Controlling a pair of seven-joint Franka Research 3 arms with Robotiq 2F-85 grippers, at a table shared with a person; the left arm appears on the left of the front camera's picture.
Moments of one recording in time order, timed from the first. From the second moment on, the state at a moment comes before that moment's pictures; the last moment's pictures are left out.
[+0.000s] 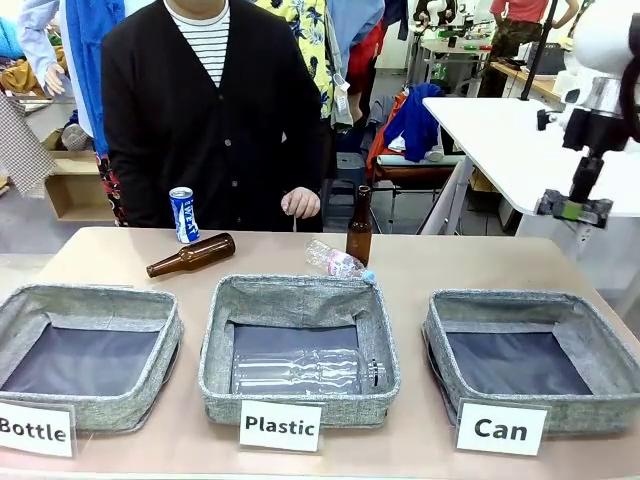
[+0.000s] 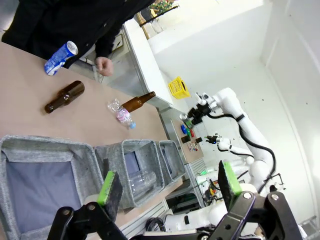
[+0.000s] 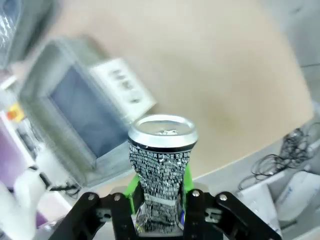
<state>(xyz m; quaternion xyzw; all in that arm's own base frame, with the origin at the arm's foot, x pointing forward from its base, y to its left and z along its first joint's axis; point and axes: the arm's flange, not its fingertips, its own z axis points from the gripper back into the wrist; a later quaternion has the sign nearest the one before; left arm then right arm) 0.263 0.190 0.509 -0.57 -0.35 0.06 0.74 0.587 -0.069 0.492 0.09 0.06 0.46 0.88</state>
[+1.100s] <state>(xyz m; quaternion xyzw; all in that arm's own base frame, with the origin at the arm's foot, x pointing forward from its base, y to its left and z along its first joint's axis) 0.263 0.190 0.509 -0.57 -0.35 0.05 0.74 0.435 0.016 0.414 0.11 0.11 0.70 0.70</state>
